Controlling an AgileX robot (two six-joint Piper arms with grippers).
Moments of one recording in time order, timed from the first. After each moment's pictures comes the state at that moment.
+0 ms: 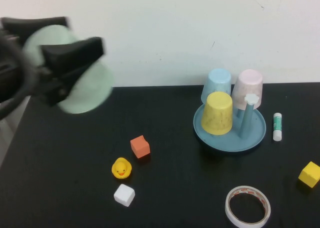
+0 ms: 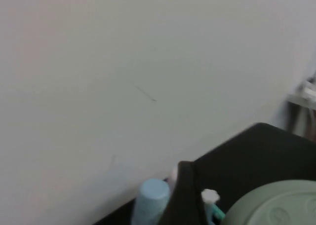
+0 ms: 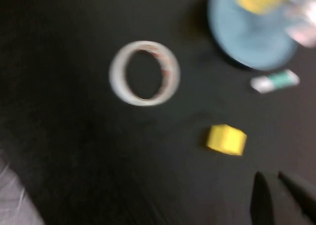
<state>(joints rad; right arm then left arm) 0.94 0.86 -0.94 -0.44 1.20 -0.10 -0.04 1.06 -0.92 -1.65 0.77 1.59</state>
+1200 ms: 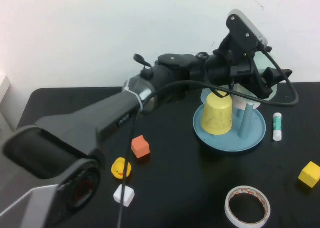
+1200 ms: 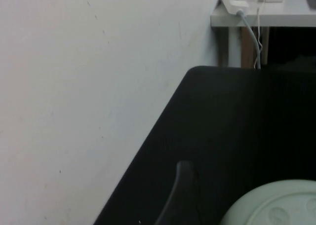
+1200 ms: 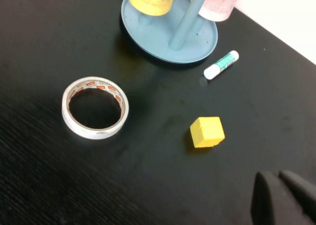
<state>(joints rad) 0.94 0.41 -0.59 -0.61 1.10 0.33 -0.61 2.35 -2.05 -1.69 0.57 1.87</state>
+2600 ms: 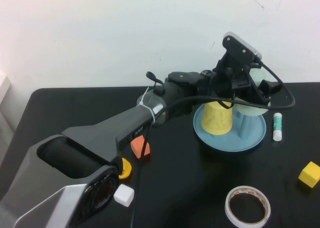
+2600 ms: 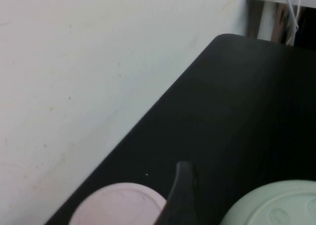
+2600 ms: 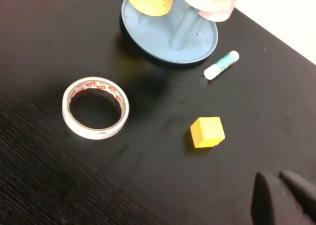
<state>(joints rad) 0.94 0.41 -0.59 -0.61 1.10 0.33 -0.62 2.51 -2.17 -1.70 0.47 1.74</state>
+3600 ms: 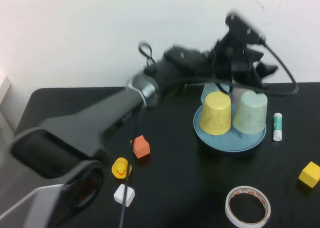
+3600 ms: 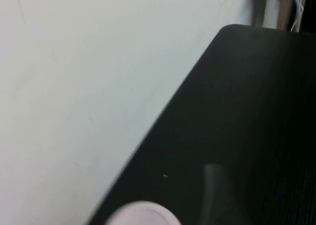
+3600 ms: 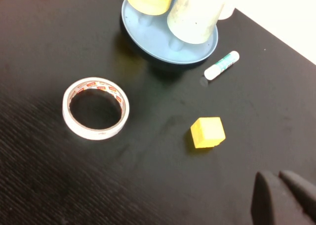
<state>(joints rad) 0.94 0.41 -0.59 -0.61 1.10 0.33 -0.62 2.40 -2.18 -1.33 0.47 1.47</state>
